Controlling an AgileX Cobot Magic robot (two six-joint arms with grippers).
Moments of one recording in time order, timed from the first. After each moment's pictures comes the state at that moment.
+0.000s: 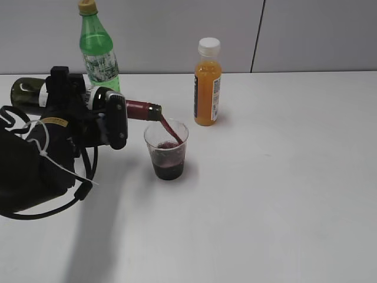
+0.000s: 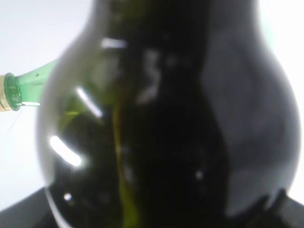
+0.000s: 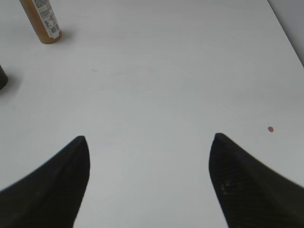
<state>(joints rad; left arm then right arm) -0.64 1.91 -0.70 -0.92 -1.14 2.05 0.05 -0.01 -0.50 0.04 1.05 0.03</state>
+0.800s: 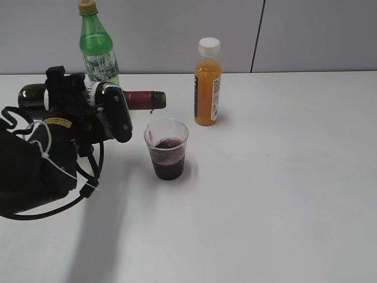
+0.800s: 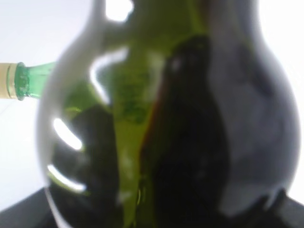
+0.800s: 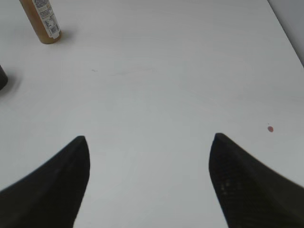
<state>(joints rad) -0.65 1.91 -0.70 -0.90 -1.14 1.86 0.05 -0.01 -0.50 0.04 1.05 0.03</state>
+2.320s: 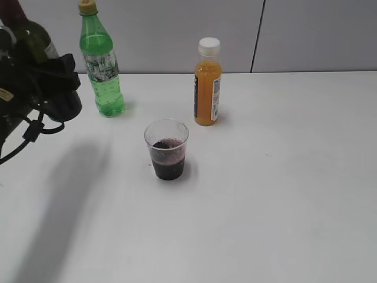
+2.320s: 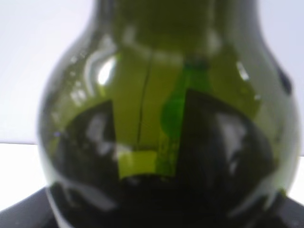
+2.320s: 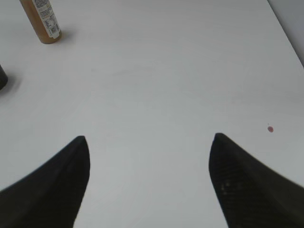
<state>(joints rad) -0.39 1.72 -0.61 -0.46 -1.04 0.19 0.05 -0.01 -0.50 0.04 1.05 0.03</state>
